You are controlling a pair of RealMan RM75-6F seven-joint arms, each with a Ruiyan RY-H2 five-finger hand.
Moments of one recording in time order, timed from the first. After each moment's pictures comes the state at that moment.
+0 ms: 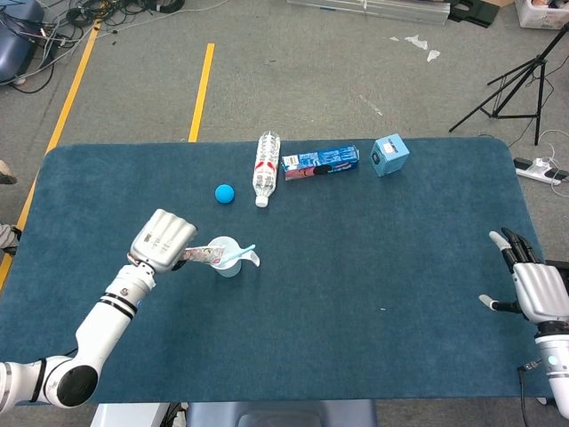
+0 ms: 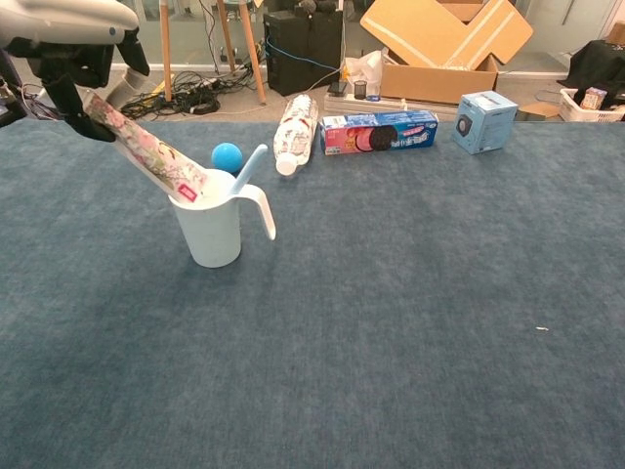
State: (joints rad) left arm -1.00 -1.05 -0.12 -2.04 0.67 1.09 0.96; right arm 0.19 -1.06 0.10 -1.55 -1.33 1.26 0.05
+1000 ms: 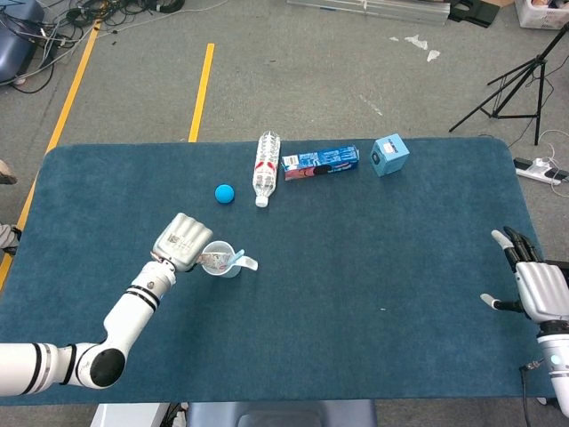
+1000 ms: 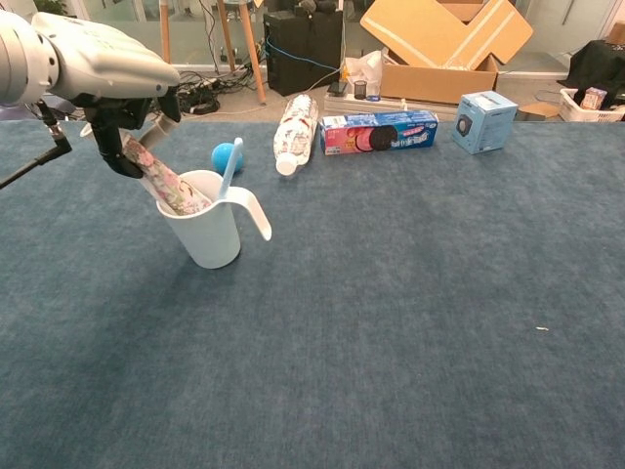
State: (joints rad) left arm -1.13 -1.17 -0.06 -1.92 0.53 1.05 1.02; right arm 0.19 -1.06 0.10 -1.55 -1.33 1.25 0.07
